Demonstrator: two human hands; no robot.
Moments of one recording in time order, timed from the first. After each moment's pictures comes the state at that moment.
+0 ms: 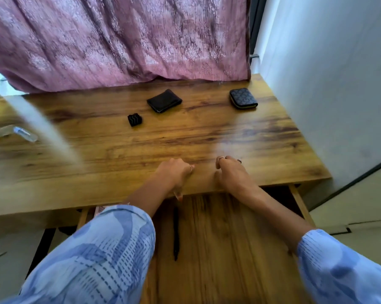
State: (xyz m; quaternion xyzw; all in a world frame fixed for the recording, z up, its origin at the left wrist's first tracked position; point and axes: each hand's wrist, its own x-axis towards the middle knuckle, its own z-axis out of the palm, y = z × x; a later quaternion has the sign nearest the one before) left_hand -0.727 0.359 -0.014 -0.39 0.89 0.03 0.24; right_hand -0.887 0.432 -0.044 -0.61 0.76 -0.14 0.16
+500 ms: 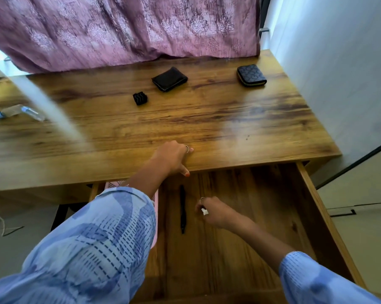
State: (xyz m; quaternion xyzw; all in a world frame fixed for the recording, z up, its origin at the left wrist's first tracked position) left_hand -0.698 0.365 -0.030 -0.43 0.89 0.06 0.14; right_hand -0.816 0.511 -0.129 -0.64 0.65 -0.06 0.41
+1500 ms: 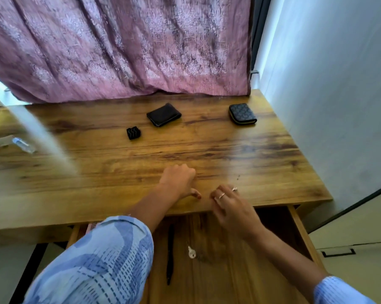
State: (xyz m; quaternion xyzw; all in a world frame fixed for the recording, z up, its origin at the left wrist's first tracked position) left_hand -0.756 0.342 -0.021 -0.44 0.89 0.02 0.11; right_hand -0.895 0.469 -0.062 -0.75 0.61 -0.26 0.04
